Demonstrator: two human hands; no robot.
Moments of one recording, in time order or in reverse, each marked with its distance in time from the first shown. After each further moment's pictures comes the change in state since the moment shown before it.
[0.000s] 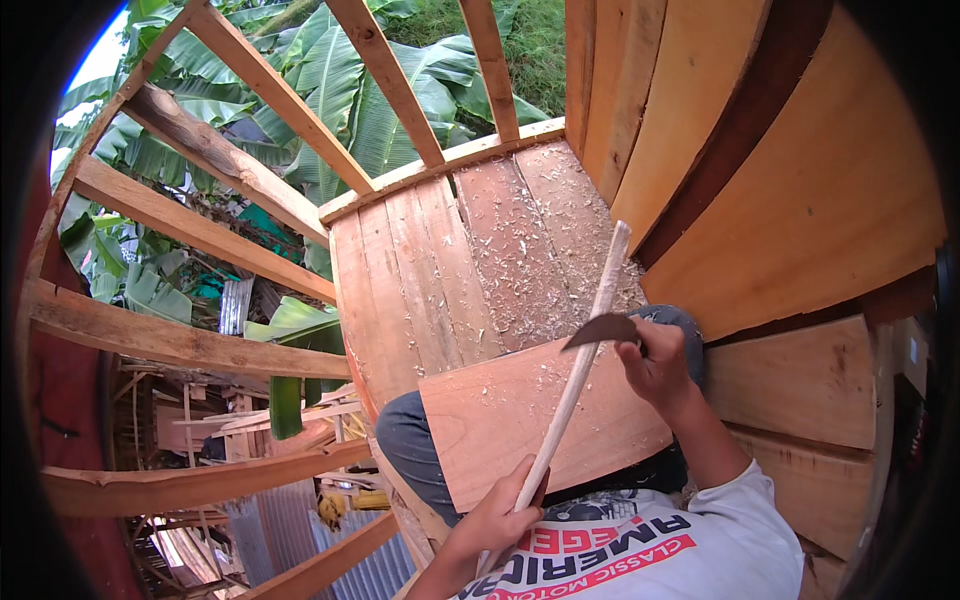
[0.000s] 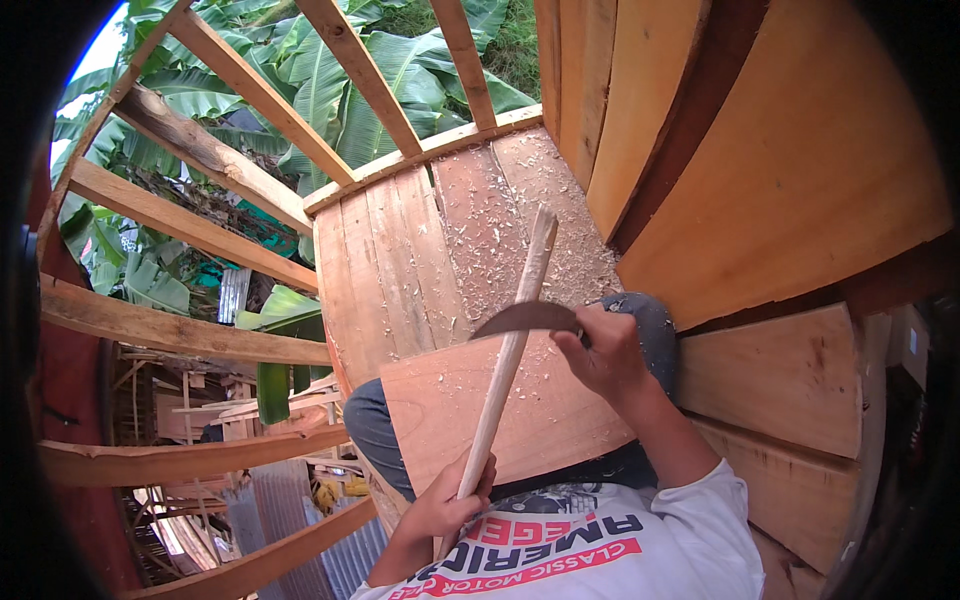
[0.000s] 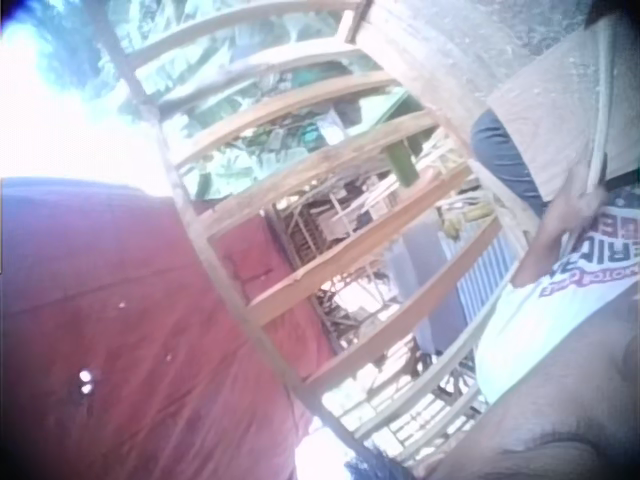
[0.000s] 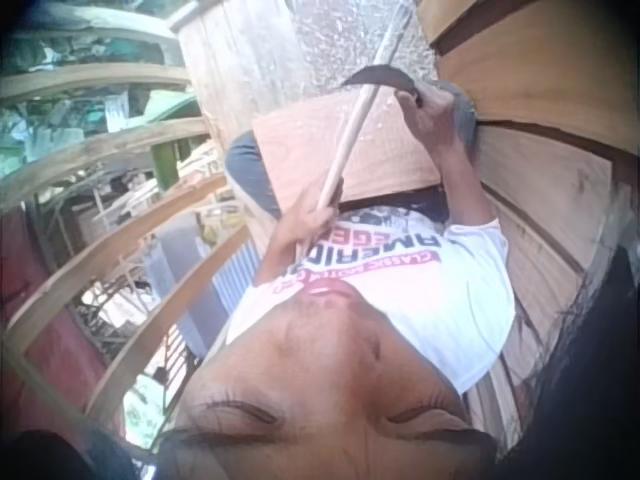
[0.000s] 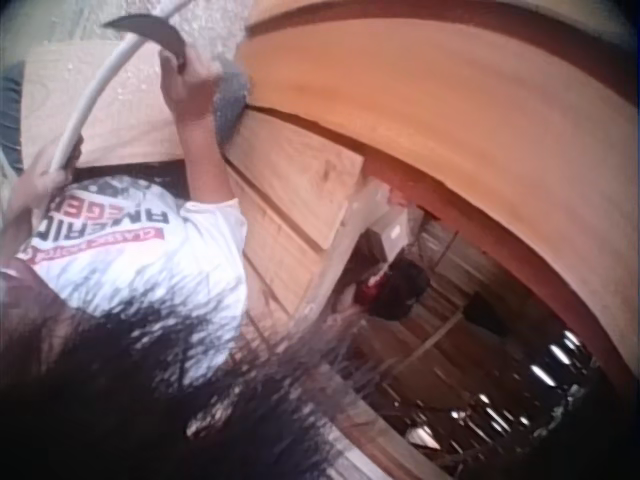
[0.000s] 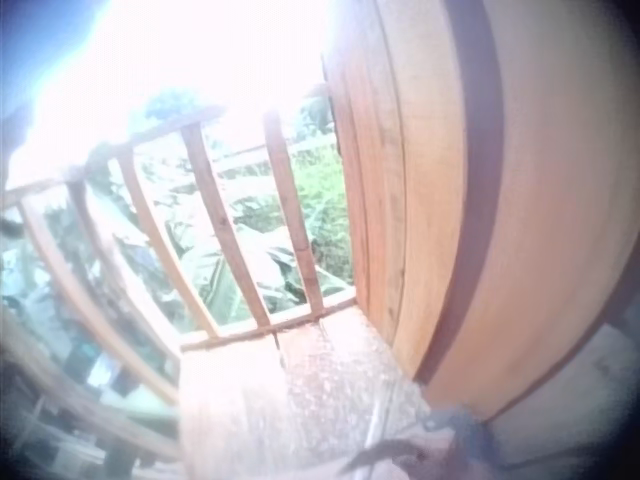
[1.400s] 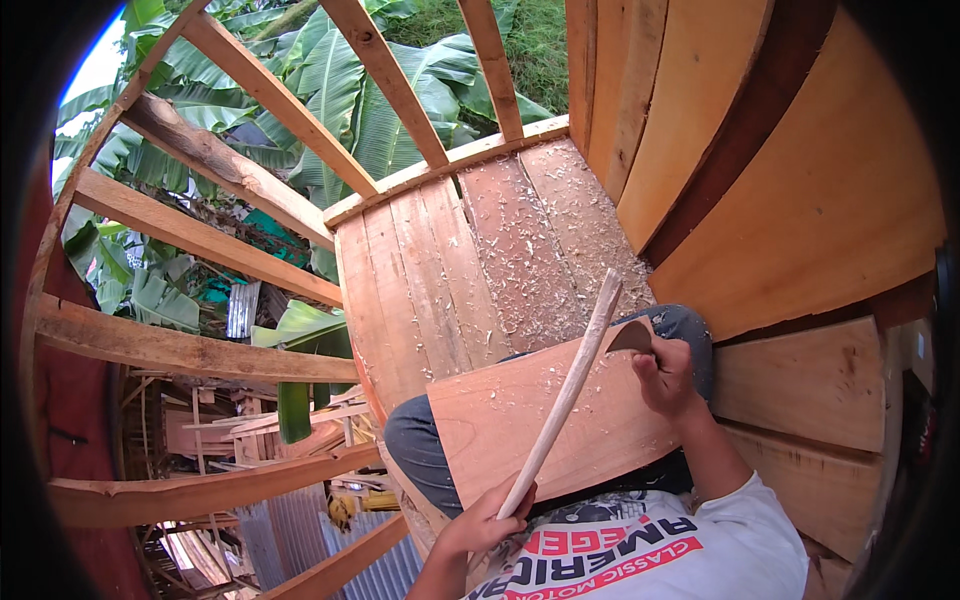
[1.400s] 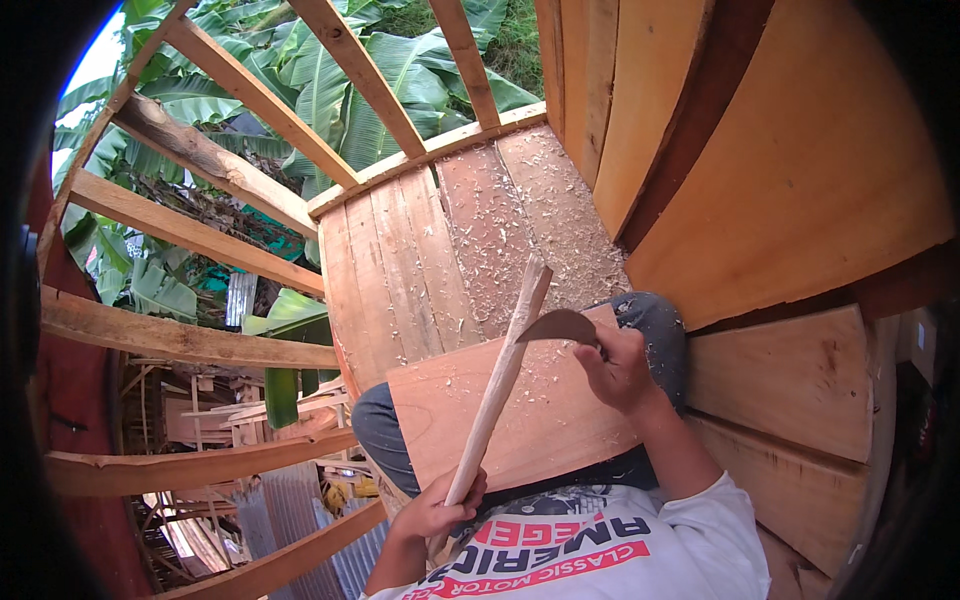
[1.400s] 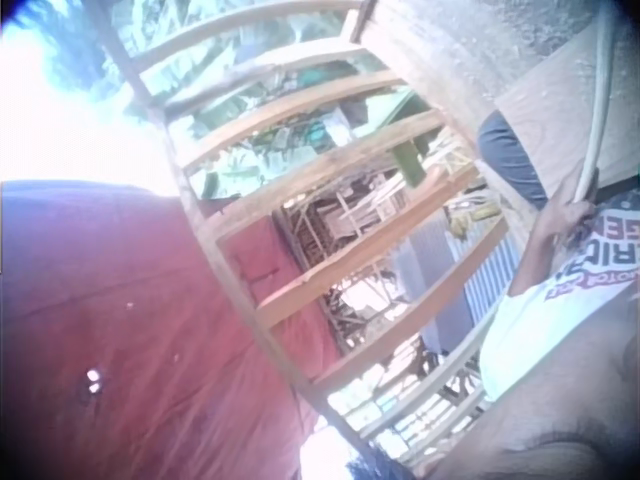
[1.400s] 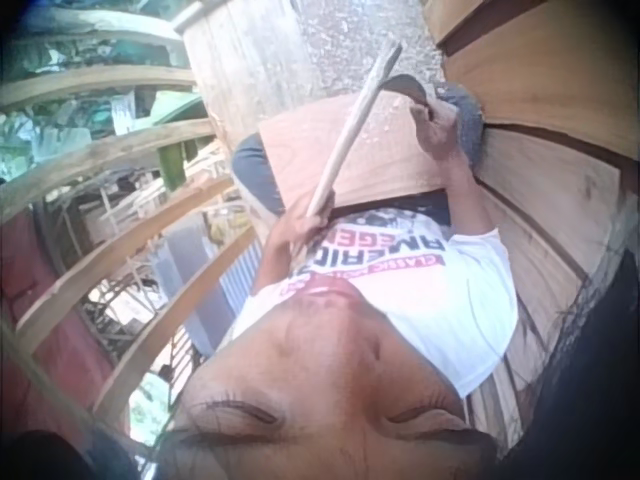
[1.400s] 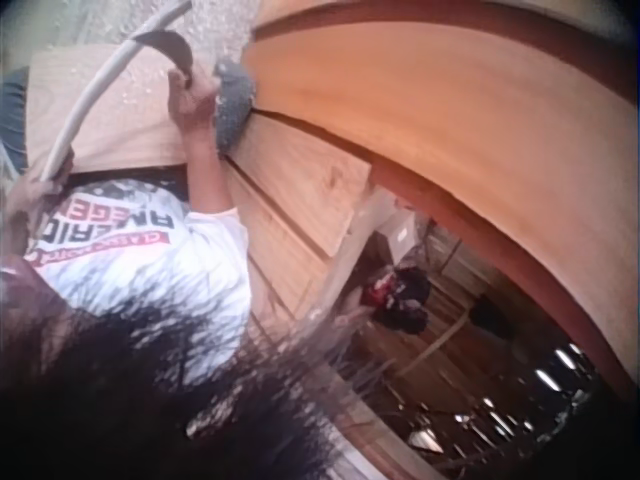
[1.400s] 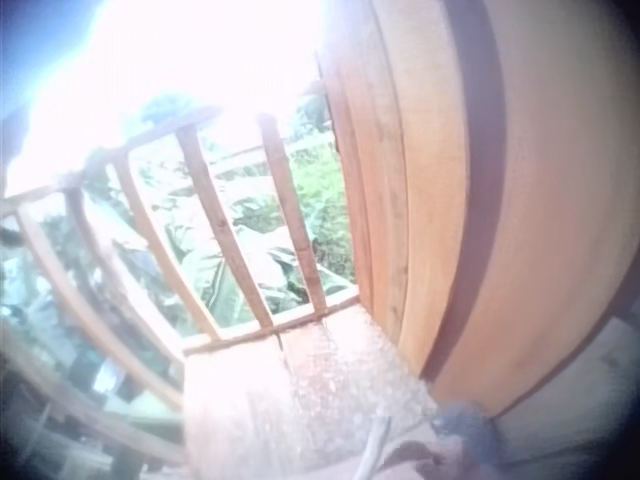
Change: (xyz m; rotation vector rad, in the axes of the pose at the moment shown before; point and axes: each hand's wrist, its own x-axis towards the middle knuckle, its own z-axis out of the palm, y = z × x) left_hand -0.017 -0.031 -0.025 -0.061 -0.071 -0.015; right_hand -0.023 0.019 0.007 0.242 0.091 0.104
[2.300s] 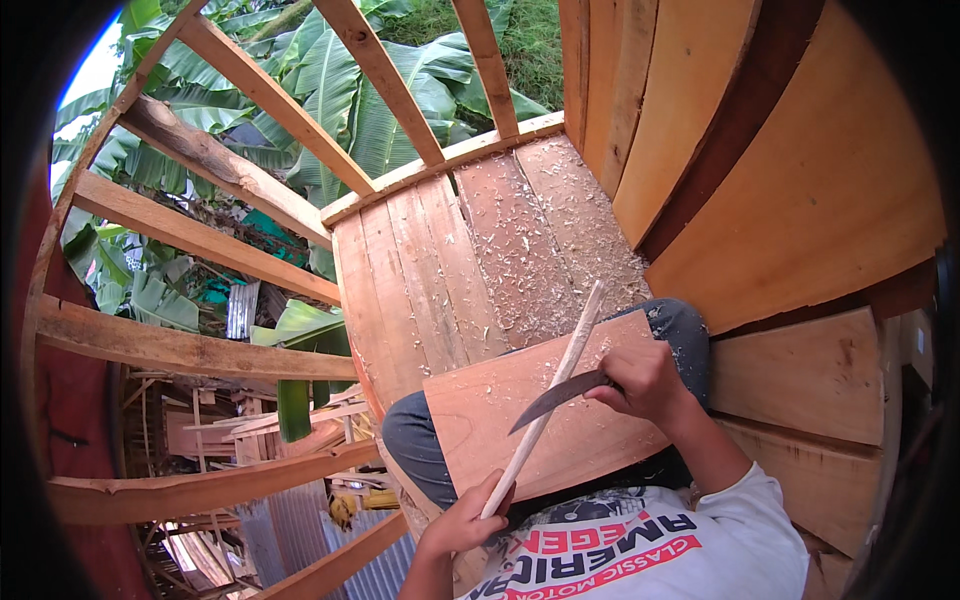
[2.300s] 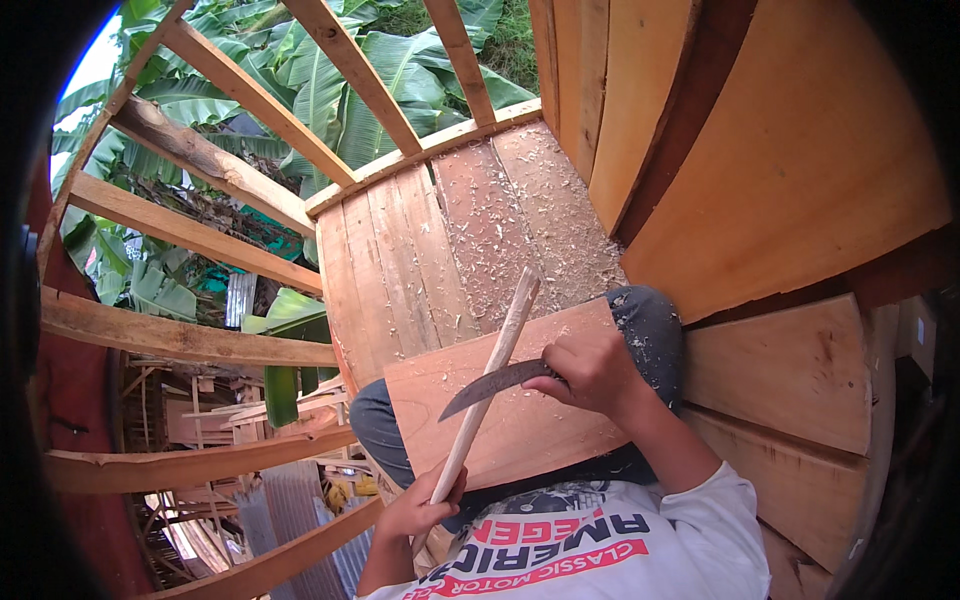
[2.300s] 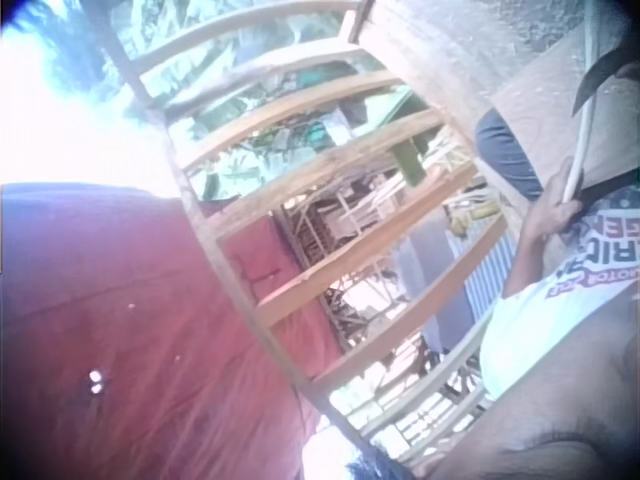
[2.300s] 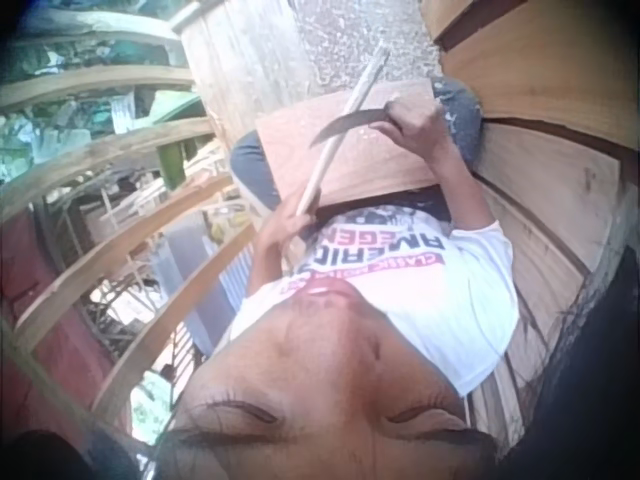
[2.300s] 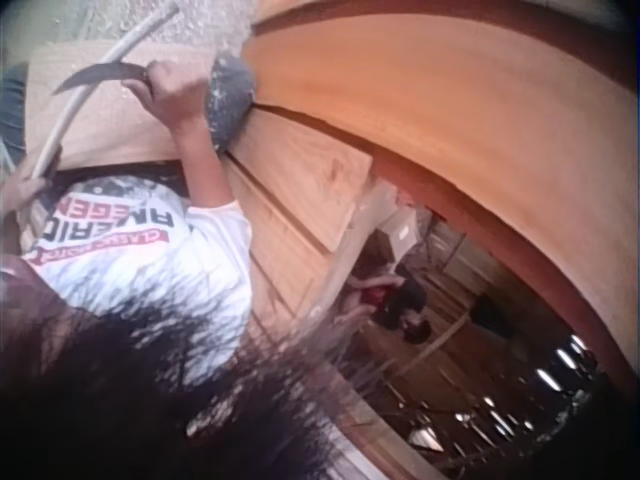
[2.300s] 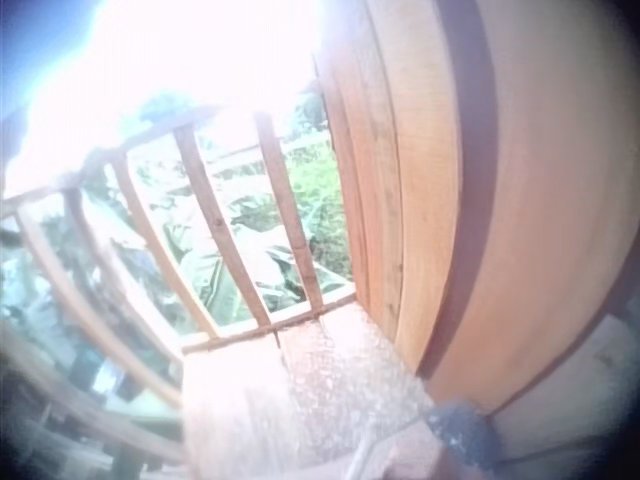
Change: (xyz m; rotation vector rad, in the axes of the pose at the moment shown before) left_hand -0.015 0.006 -0.009 0.189 0.077 -0.062; right_hand 0.010 -0.013 0.006 -0.425 -0.103 -0.239
